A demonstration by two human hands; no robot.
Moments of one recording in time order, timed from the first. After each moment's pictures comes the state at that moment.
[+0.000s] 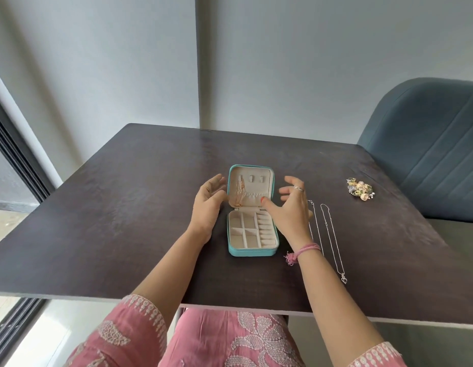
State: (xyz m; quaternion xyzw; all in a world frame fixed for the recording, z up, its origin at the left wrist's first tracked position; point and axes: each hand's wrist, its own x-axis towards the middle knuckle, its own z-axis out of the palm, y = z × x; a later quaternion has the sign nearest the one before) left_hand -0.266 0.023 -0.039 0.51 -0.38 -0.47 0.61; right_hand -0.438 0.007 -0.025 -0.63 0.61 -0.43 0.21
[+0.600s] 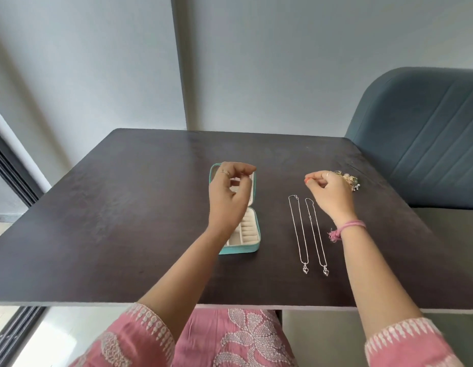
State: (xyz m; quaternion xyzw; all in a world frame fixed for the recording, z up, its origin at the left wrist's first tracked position) left_hand -0.349 0.046 0.017 0.47 -0.53 -0.23 0.67; right_hand -0.552 -0.035 -0.002 -0.63 0.63 -0.41 0.17
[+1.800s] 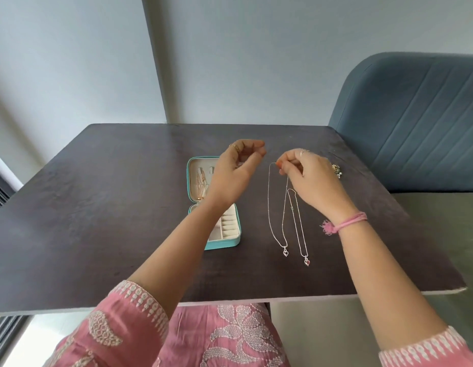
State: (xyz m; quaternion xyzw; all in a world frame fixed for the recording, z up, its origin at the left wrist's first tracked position) left_hand -0.380 0.019 0.043 0.43 -0.57 -0.39 0.58; right_hand -0.542 0.014 0.055 -0.76 0.54 -0.35 0.11
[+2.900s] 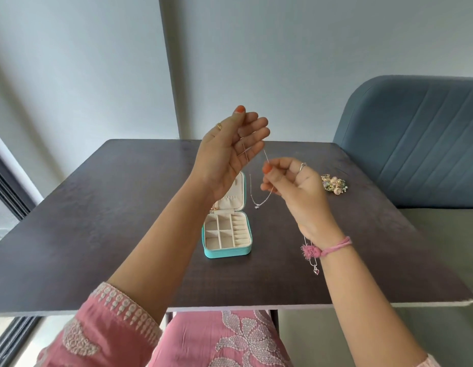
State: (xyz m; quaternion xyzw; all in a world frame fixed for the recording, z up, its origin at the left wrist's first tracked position) left_hand -0.348 0.053 0.122 0.28 -0.41 -0.59 0.64; right_hand -0.491 0.058 0.066 -0.59 0.33 -0.57 0.46
